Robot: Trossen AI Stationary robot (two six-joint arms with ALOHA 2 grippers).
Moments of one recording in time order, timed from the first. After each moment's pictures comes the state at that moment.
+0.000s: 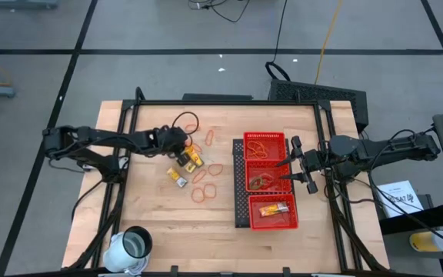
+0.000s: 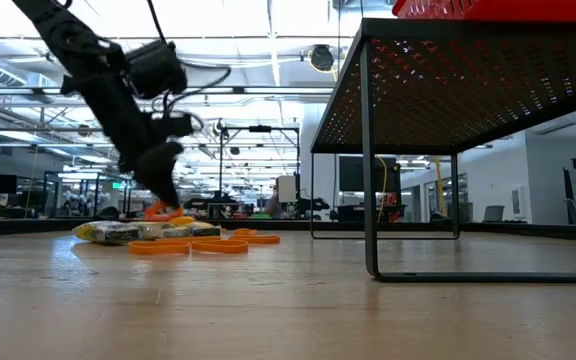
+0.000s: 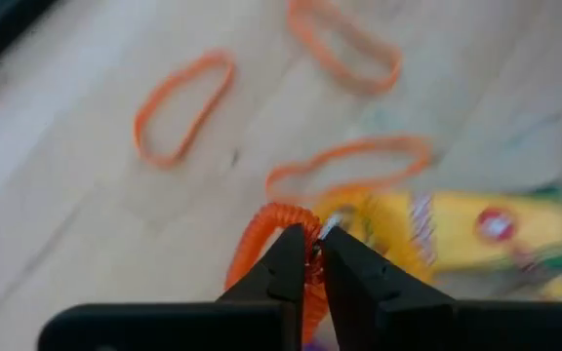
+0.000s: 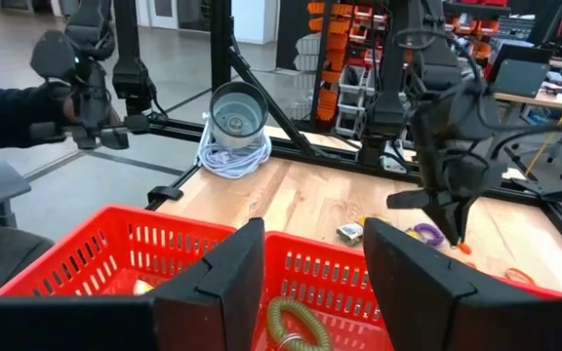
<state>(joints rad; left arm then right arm) 0.30 1.34 0.57 -0.16 -0.23 -0.22 0.14 0.64 0.57 -0.05 -0.13 -0.08</state>
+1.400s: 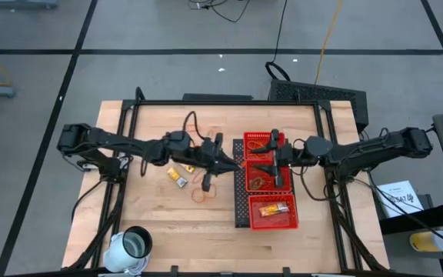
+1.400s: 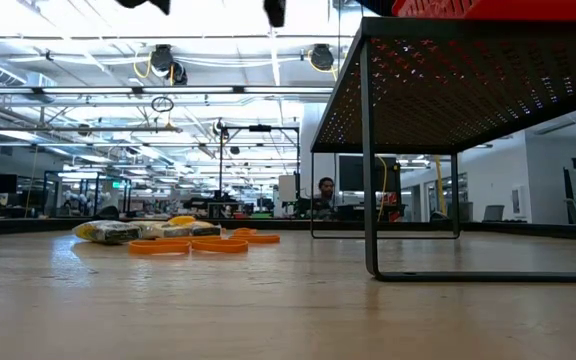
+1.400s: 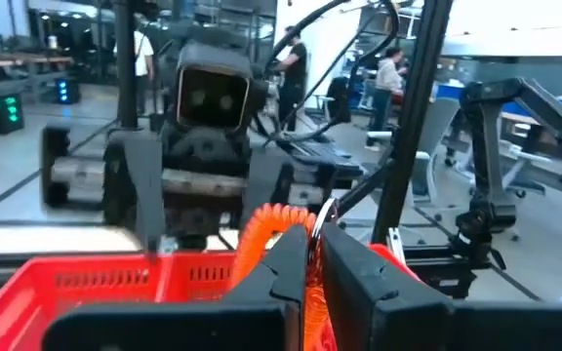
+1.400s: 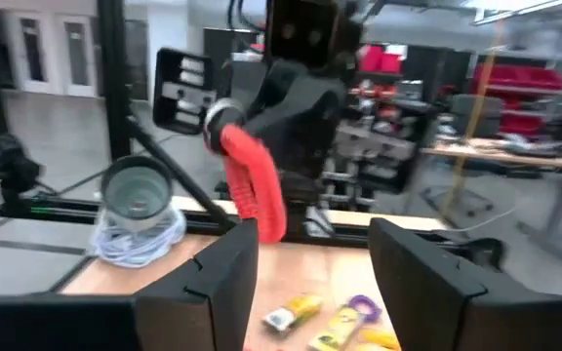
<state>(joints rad) -0.03 1.53 1.02 0.57 0.22 -0.10 0.08 1.06 0.57 0.58 0.01 -0.06</state>
